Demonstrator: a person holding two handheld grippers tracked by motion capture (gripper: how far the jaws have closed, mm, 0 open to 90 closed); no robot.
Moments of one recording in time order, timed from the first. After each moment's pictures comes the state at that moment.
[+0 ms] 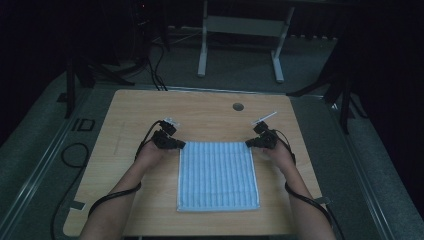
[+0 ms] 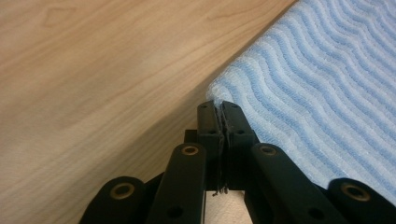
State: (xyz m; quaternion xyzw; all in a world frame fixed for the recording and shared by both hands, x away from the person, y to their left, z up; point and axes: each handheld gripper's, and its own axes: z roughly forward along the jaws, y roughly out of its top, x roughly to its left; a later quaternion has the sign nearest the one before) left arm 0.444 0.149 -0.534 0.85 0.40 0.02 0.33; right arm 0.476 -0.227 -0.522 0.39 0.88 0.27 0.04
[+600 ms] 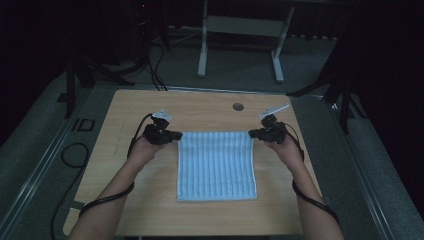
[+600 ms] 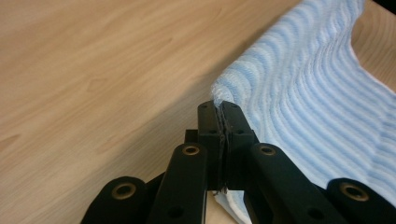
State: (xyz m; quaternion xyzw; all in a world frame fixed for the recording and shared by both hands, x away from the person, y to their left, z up) left arm 0.410 0.164 -0.477 0.83 0.38 0.08 0.40; right arm 0.446 -0.233 -0.455 0.34 0.87 0.33 0.10
